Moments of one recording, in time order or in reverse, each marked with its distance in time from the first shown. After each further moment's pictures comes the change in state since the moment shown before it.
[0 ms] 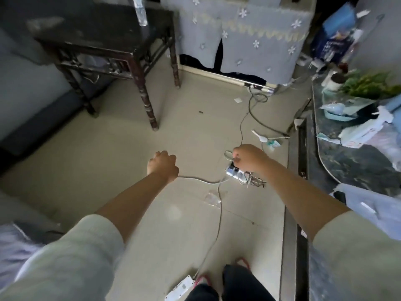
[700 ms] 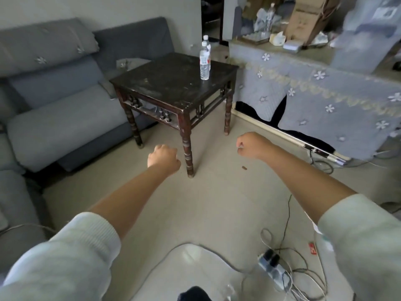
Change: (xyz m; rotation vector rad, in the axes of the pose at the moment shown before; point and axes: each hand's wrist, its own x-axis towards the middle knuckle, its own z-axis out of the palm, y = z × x) left_hand 0.268 -0.072 -0.185 -0.152 0.186 -0.332; right_hand 0.358 -0.072 -0.210 -0.116 0.089 -0.352
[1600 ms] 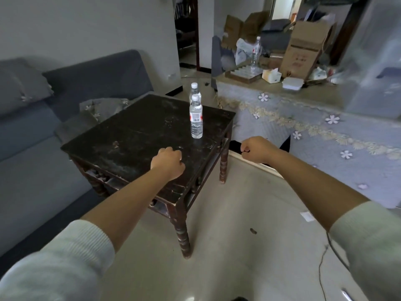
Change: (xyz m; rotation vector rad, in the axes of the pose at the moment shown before) left_hand 0.481 0.015 -0.106 -0.009 0.035 0.214; right_hand 0.429 0.053 -0.136 0.083 0.078 0.128
